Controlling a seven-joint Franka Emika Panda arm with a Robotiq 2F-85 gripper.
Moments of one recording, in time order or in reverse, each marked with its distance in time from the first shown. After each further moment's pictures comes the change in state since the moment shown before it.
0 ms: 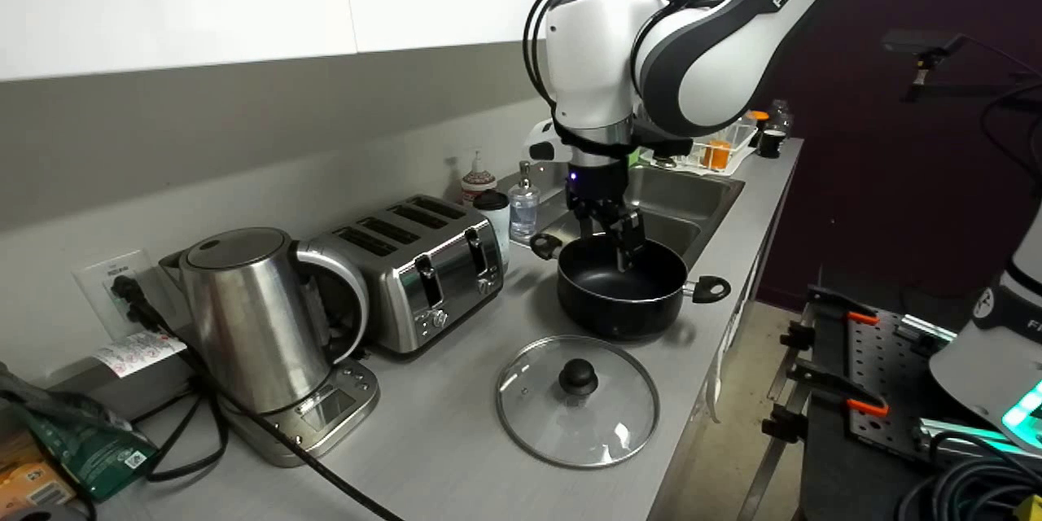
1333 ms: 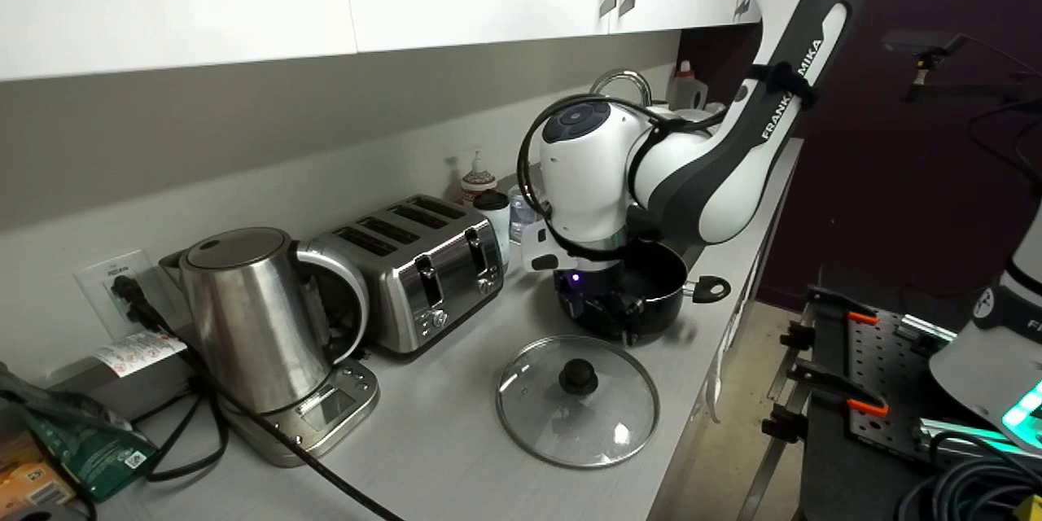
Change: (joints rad) arm 0.055 0.257 0.003 0.023 -0.224 0.165 -0.021
